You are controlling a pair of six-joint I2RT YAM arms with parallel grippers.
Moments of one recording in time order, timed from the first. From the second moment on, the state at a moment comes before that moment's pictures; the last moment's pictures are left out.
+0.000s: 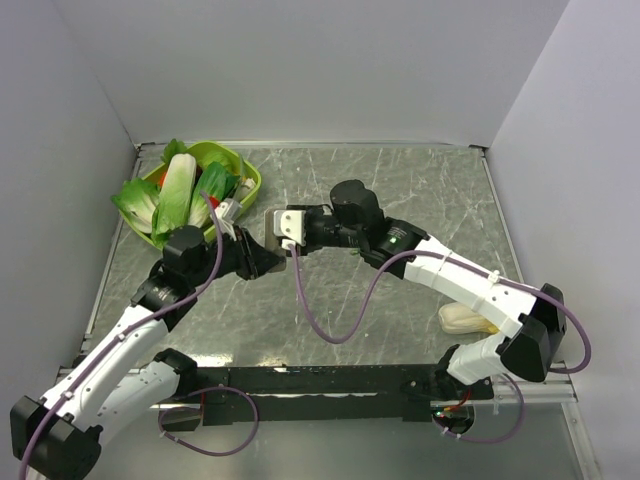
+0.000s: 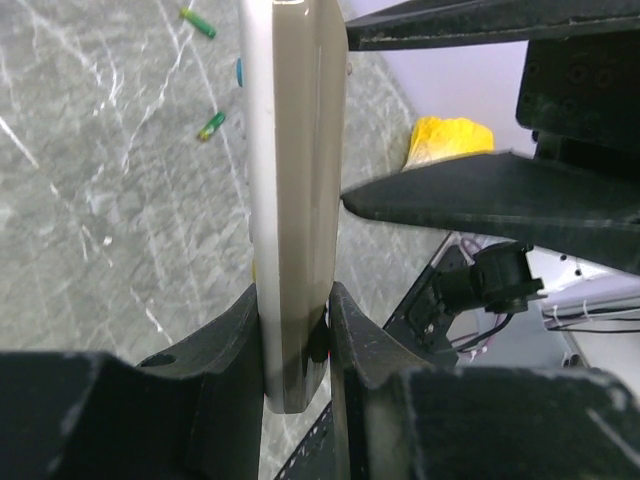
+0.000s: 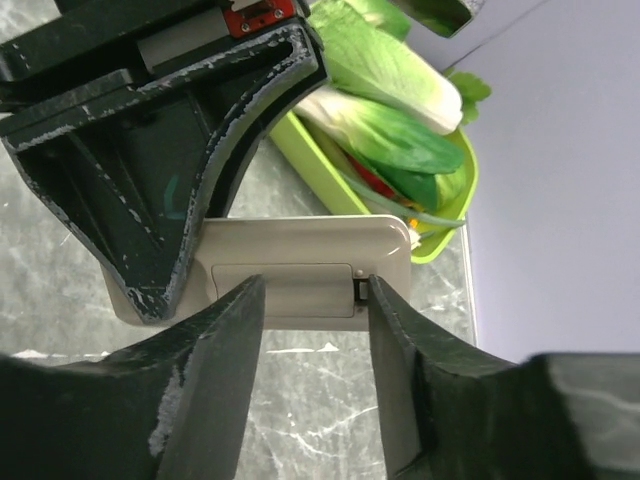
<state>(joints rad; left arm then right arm) -0.47 0.81 0.66 -0.06 0.49 -0.57 0.90 1.40 1.29 -0.22 -0.38 -0.79</state>
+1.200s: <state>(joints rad) -0.48 0.85 0.62 -0.02 0.41 -0.51 0.91 1.33 1.09 -0.02 -0.34 -0.68</state>
